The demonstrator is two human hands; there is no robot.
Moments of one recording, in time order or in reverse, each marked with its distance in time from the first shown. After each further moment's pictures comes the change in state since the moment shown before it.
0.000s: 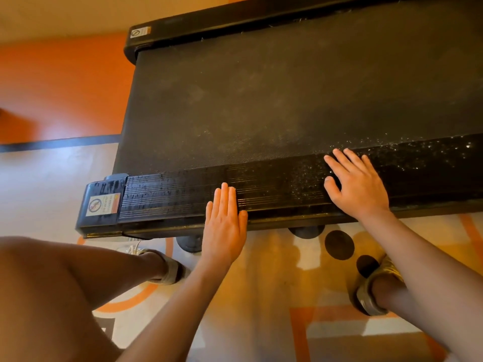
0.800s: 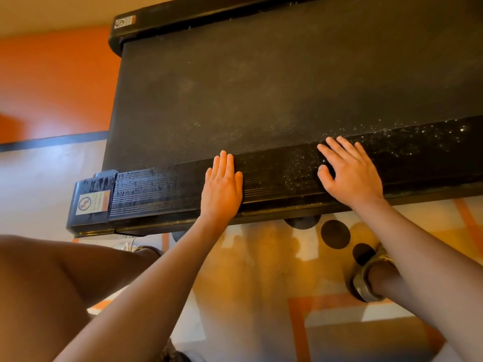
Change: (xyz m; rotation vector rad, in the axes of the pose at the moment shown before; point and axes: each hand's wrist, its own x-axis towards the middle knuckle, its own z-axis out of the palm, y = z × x) left_hand 0.072 0.015 -0.011 0.040 -0.002 0.027; right_hand 0.001 0.002 0.003 0.011 0.031 0.007
